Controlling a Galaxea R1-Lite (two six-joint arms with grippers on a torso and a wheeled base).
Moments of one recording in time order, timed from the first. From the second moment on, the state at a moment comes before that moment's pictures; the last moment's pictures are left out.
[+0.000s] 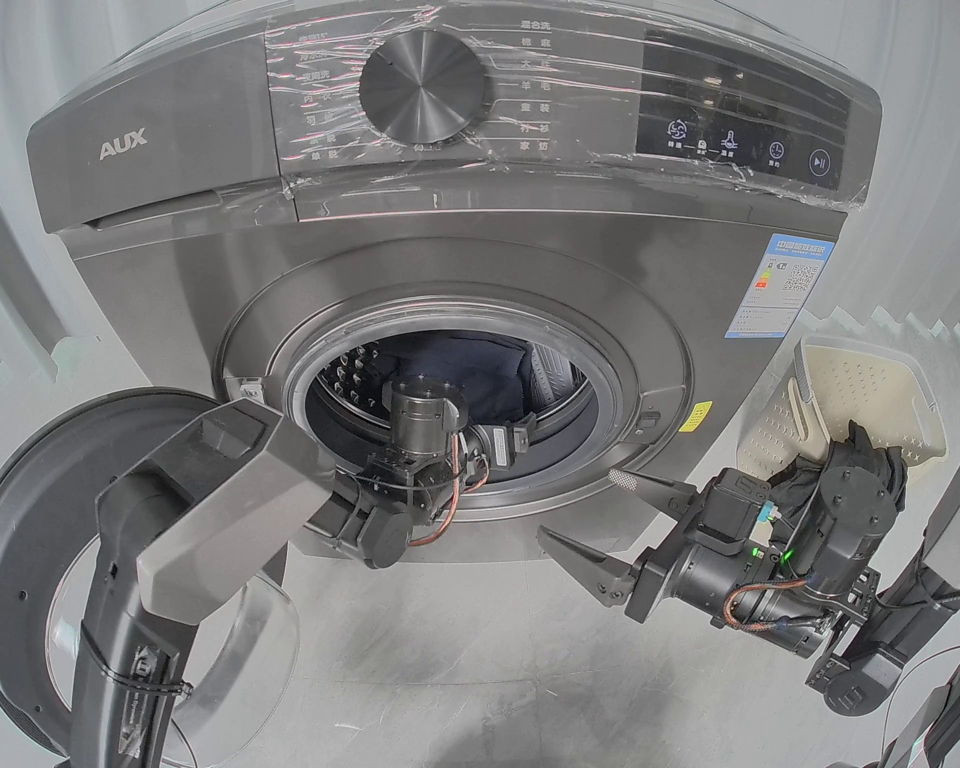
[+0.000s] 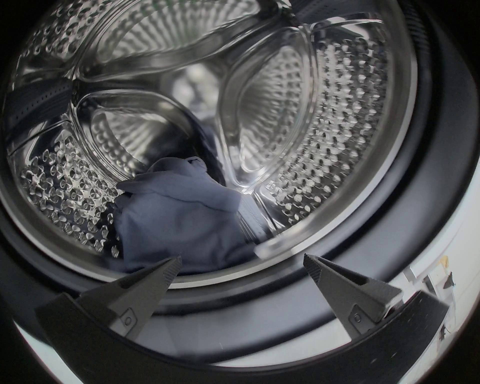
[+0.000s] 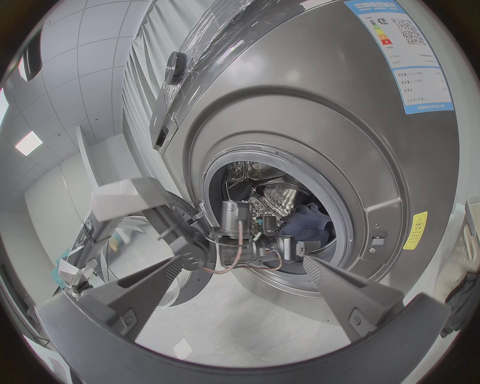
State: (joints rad) left arm -0.56 2.47 -1.47 -0.83 0.13 -0.20; right arm 0.73 1.85 -0.35 -1.54 0.09 0.12
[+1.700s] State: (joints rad) left arm -0.53 0.85 -0.10 -0.81 0.09 -0.05; right arm 0.35 0.85 -0.02 -0.78 -0.06 0.05
